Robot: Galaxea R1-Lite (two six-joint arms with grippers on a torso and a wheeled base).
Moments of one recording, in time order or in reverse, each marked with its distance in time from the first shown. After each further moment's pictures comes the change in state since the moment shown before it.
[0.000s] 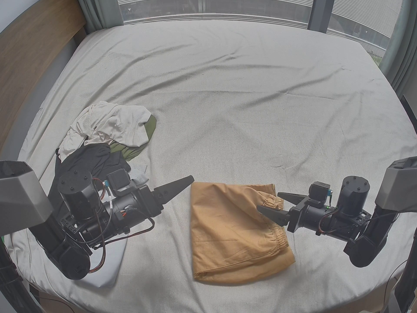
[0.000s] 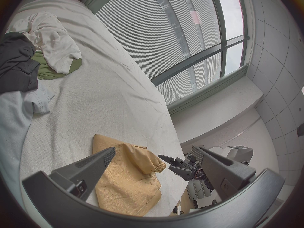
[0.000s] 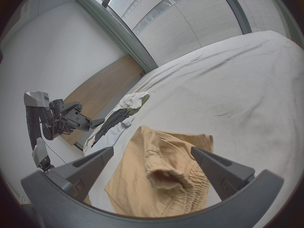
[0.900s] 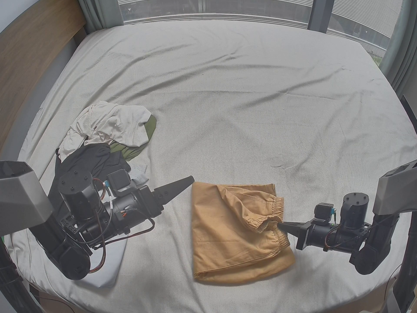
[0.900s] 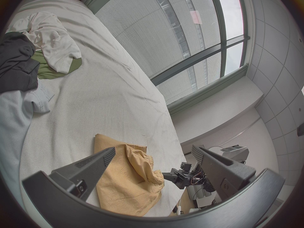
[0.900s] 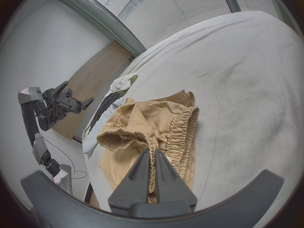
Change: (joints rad) left arm -0.001 0.001 0.001 0.000 -0.001 0.002; right arm -0.075 0.057 0.154 -0.003 0.003 0.015
